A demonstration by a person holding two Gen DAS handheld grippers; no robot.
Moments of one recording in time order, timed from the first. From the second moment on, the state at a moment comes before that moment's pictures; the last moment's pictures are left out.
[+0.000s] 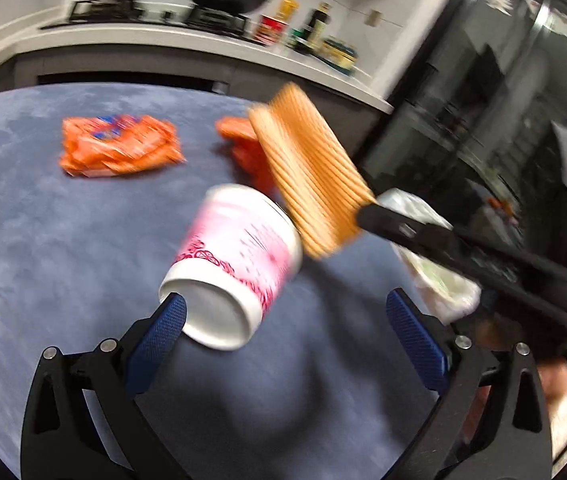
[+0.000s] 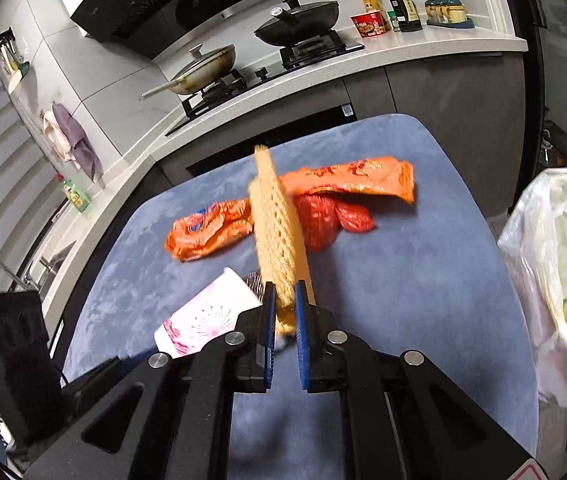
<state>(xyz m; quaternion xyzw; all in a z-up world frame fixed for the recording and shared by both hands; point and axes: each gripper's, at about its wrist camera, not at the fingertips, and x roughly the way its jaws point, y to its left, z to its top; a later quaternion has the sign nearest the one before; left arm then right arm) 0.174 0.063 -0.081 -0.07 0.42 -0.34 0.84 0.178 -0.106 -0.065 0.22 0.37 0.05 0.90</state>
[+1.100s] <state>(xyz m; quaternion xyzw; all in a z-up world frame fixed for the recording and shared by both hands) 0.187 0.067 -0.081 -0.08 0.44 -0.27 0.85 0.143 -0.139 -0.042 0.25 0.33 0.03 0.91</state>
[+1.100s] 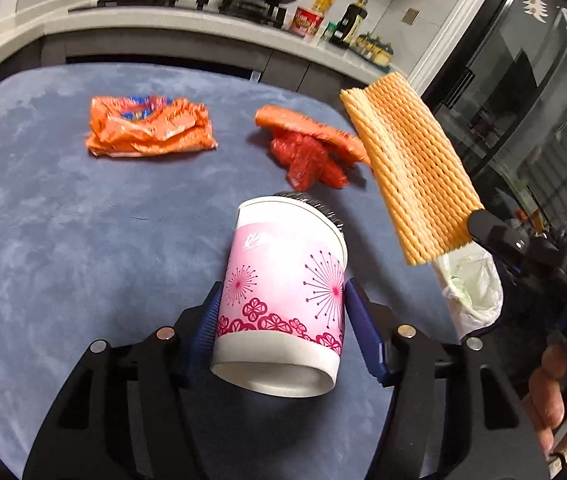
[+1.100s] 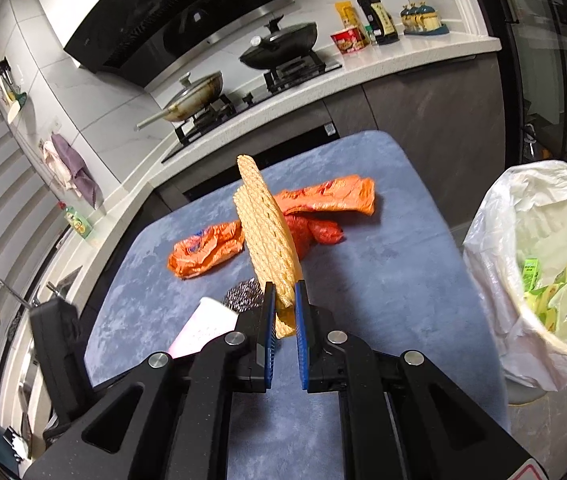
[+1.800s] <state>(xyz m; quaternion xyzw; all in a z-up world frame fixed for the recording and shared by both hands) 0.149 -0.102 -0.014 -0.02 0.38 -0.40 0.83 0.064 -0.285 -0.029 0.29 0.27 -0.14 0.91</state>
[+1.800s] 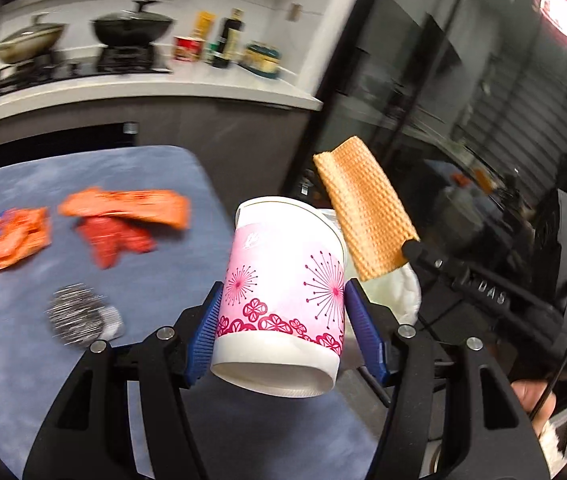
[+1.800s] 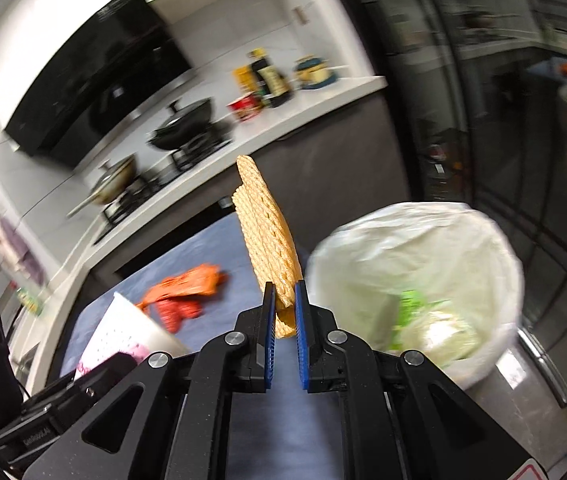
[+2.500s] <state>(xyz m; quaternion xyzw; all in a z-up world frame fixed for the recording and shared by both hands) 0.153 -0.272 -0.069 0.04 0.43 -0.47 0.77 0.037 -0.376 -0.087 0.31 0.30 -0.25 0.87</state>
